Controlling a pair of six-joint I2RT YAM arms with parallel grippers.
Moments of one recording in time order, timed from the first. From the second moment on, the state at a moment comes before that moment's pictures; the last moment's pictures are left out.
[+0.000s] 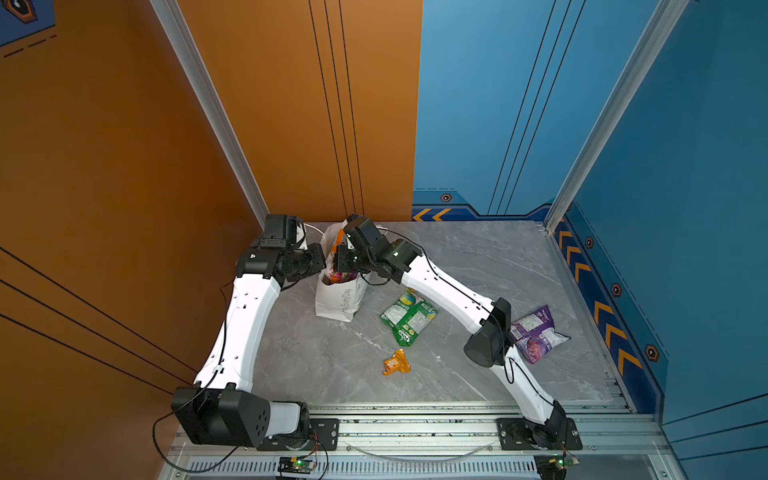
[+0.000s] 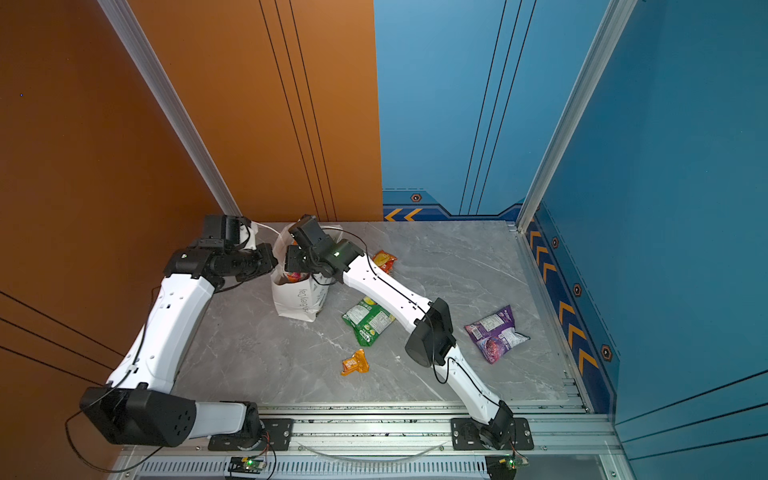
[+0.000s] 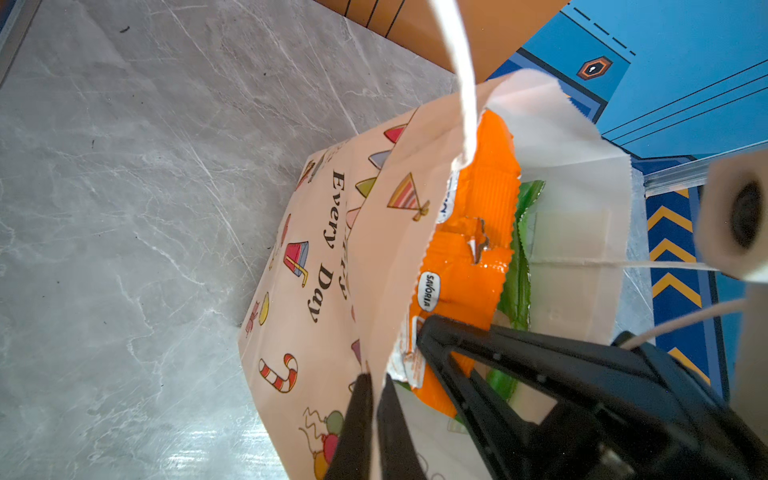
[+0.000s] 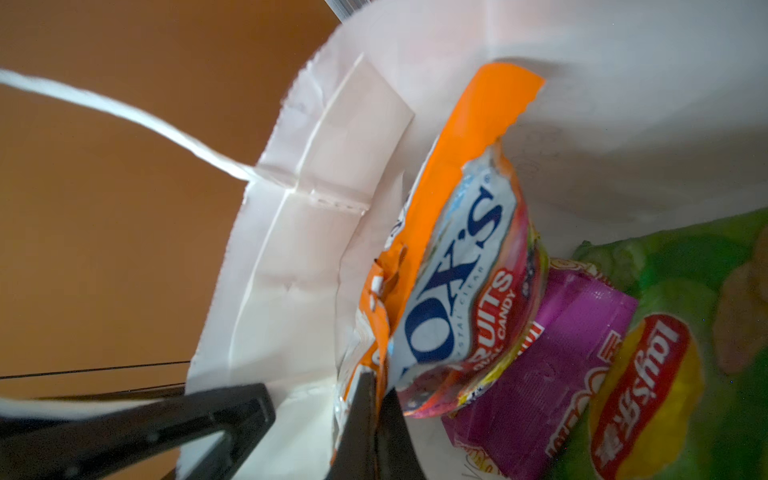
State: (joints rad) left arm -0.04 1.35 1.46 -0.96 0.18 -0.41; right arm 0.93 2.37 2.56 -0.78 -0.06 0.75
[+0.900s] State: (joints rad) left arm -0.04 1.34 1.44 -0.95 0.18 -0.41; right arm 0.95 2.16 2.58 -1.04 0.31 0.66
